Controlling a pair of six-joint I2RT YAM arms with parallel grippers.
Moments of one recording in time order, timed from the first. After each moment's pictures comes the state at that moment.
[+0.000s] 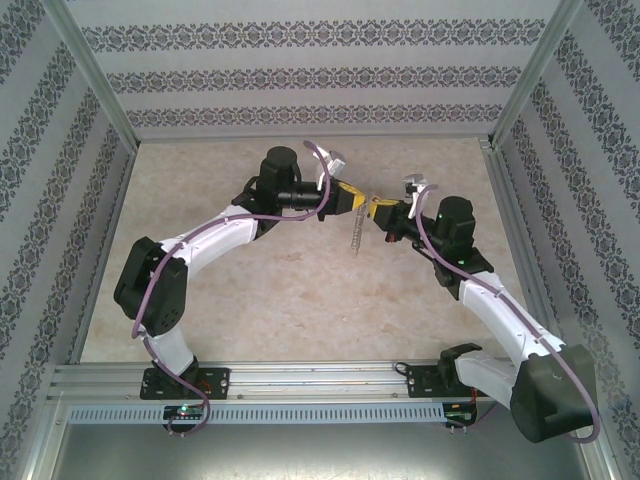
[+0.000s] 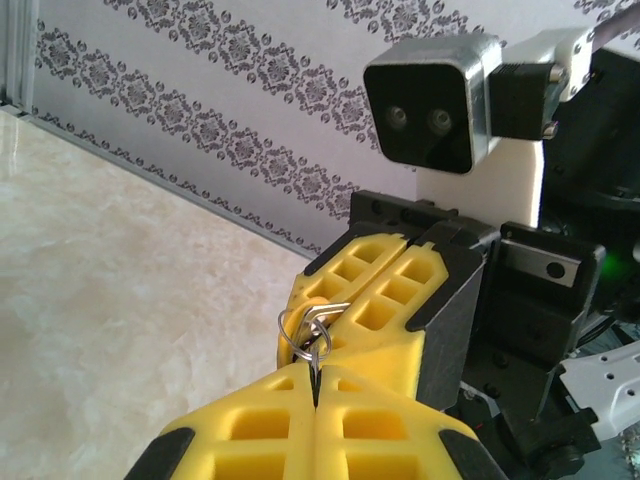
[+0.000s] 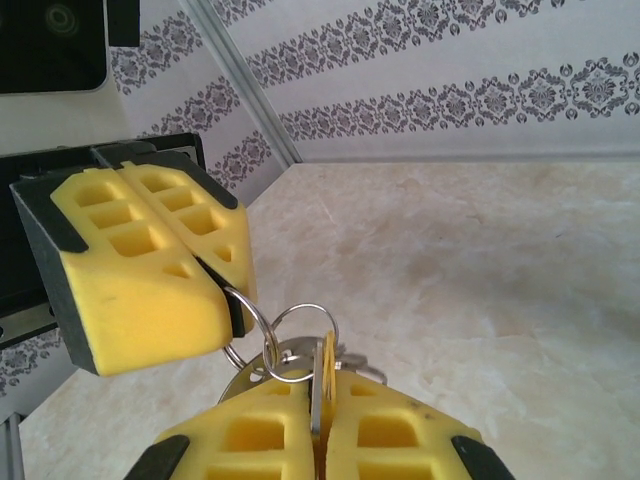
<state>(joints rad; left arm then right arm) -0.56 1.75 1.32 0.22 0.88 -0.27 0.23 1.08 0.65 0.24 -0.61 0.38</state>
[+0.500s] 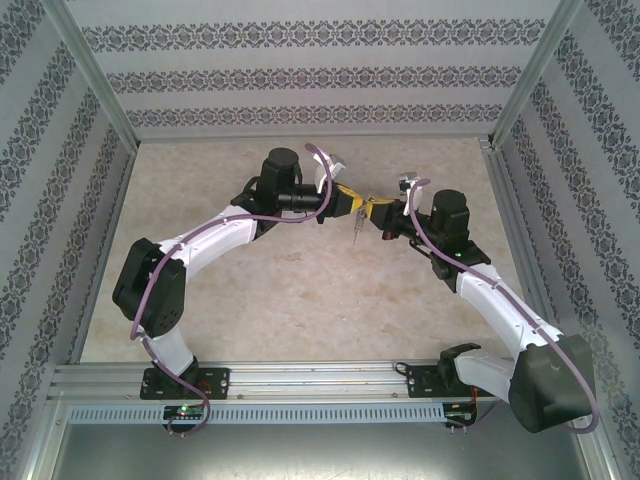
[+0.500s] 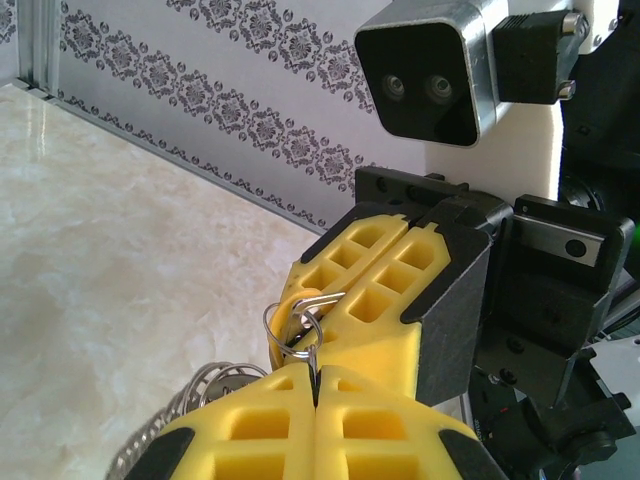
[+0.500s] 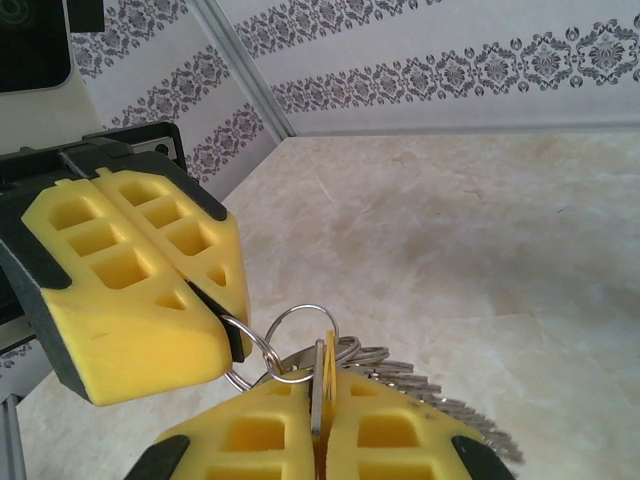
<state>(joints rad) -0.56 1.74 1.32 0.14 0.84 -0.20 0.25 1.12 0.70 0.16 -0.61 0.35</state>
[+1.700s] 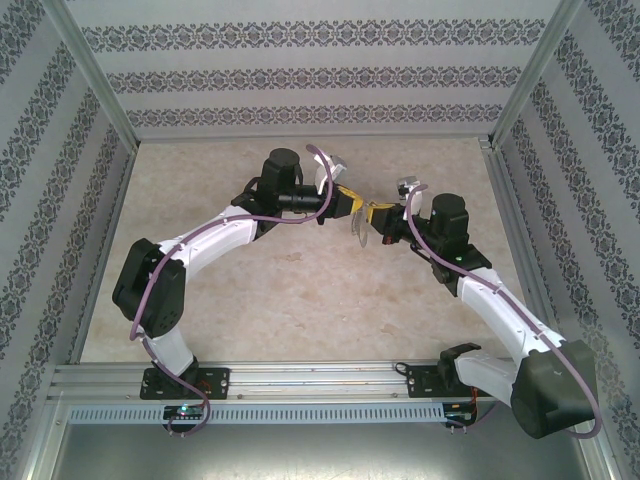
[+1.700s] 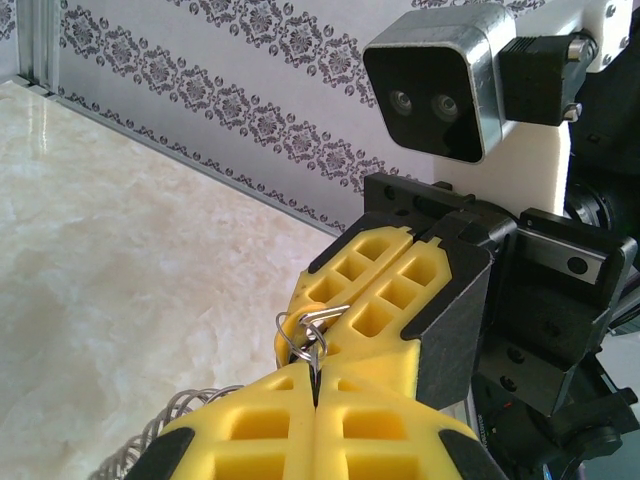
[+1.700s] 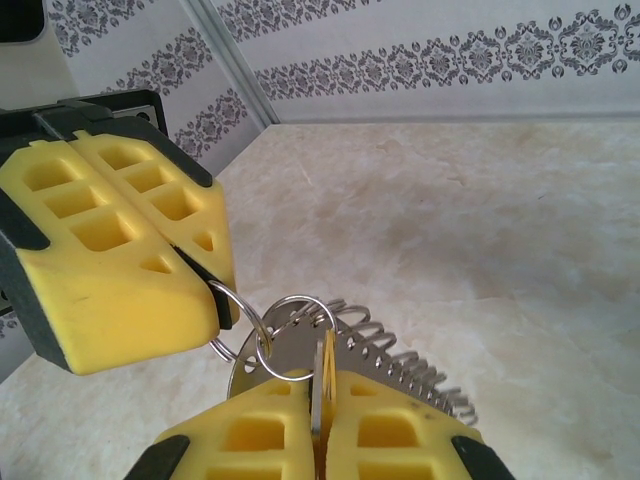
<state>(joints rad) -0.56 1.74 1.32 0.13 0.84 -0.19 0.26 1.09 0.68 0.13 -0.57 0.31</state>
